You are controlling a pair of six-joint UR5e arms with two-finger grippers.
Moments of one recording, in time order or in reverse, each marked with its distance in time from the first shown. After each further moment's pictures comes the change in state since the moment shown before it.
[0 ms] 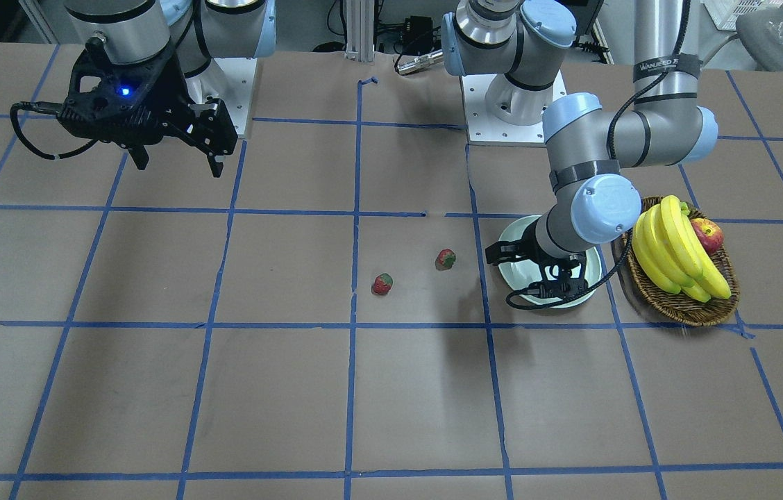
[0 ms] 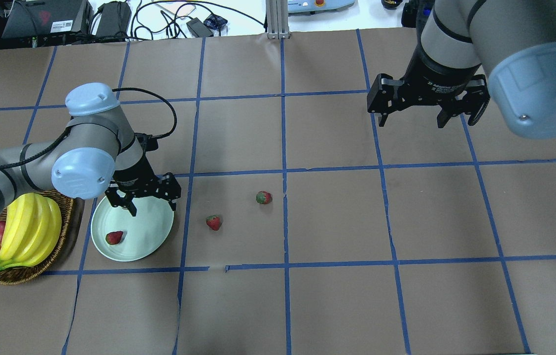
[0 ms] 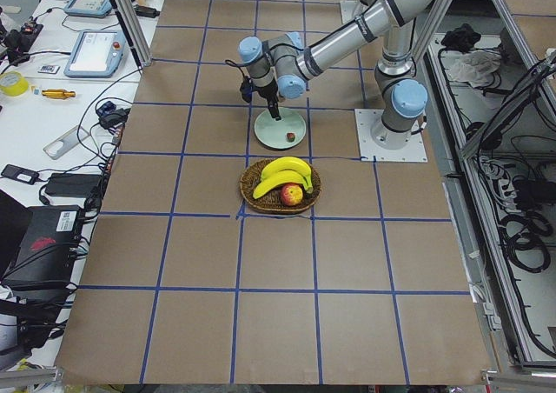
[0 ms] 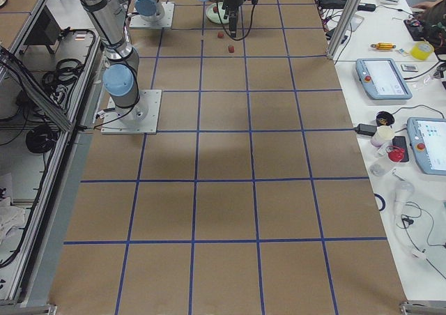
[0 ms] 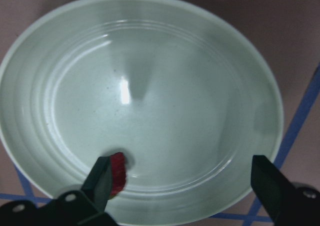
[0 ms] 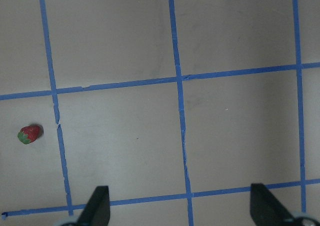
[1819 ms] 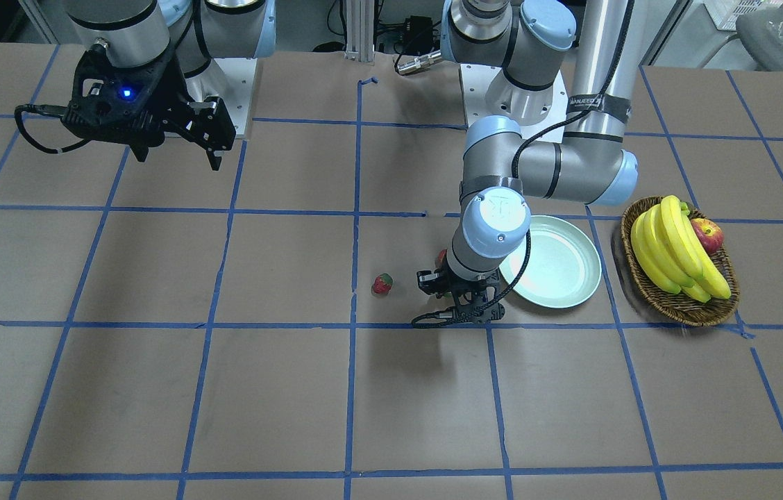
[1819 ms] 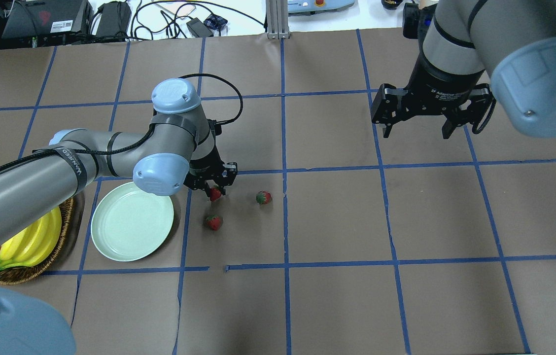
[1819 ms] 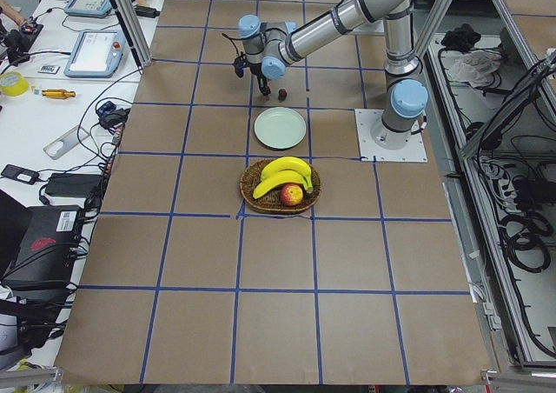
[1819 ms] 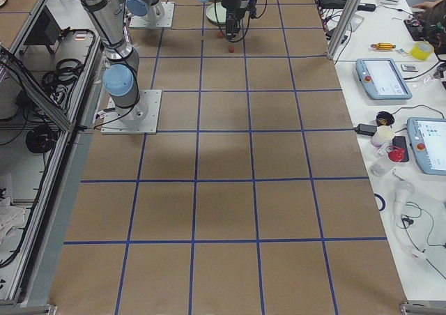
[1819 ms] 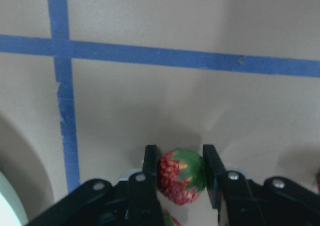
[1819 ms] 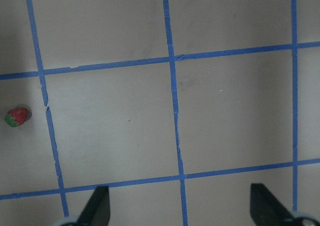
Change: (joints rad) left arm -0.204 -0.119 0.119 0.142 0.006 -0.137; right arm -0.004 -0.001 -0.001 0.070 -0.012 -0.002
